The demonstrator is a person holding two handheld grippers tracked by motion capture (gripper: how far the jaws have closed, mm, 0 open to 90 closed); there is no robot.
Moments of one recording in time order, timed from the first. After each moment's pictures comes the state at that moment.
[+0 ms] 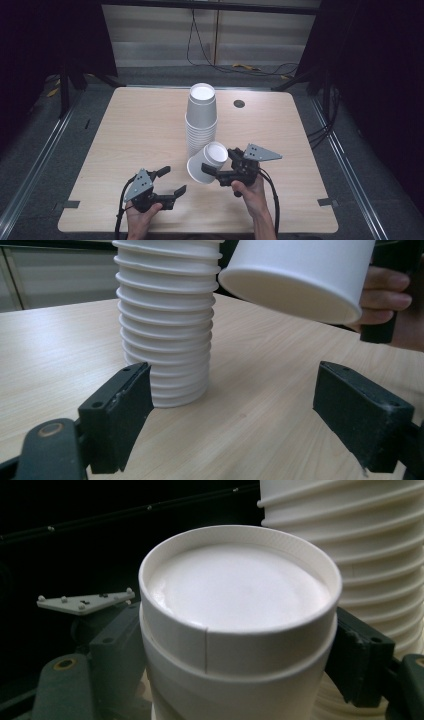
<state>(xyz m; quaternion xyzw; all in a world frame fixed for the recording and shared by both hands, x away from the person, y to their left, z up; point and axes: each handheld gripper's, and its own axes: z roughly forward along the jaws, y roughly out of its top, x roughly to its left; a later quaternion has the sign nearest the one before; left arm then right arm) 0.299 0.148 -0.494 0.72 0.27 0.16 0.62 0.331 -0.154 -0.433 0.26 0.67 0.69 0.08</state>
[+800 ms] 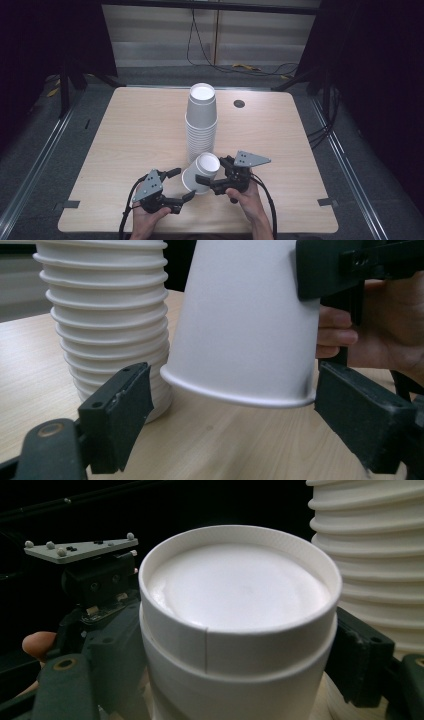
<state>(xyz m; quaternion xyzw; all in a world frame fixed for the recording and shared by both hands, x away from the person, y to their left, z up) 0.297 0.127 -0.486 0.74 0.21 0.13 0.62 0.330 -0.140 -0.458 0.24 0.70 0.67 0.04</state>
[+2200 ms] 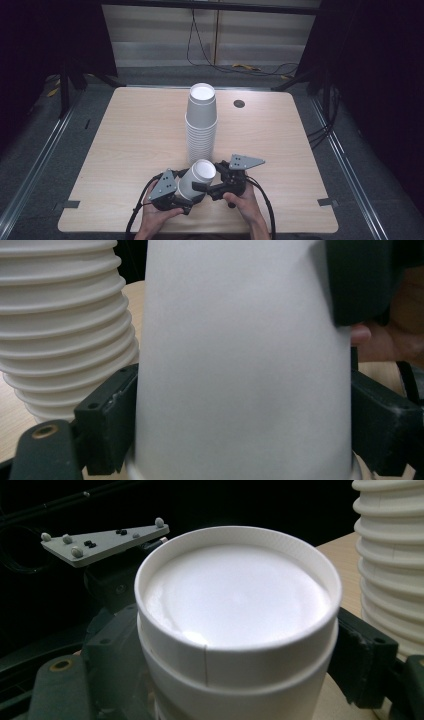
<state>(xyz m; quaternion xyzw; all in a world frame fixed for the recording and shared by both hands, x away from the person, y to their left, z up) 0.305 0.103 -0.492 0.77 0.16 0.13 0.60 0.326 -0.132 -0.467 0.24 0.72 0.66 -0.01</state>
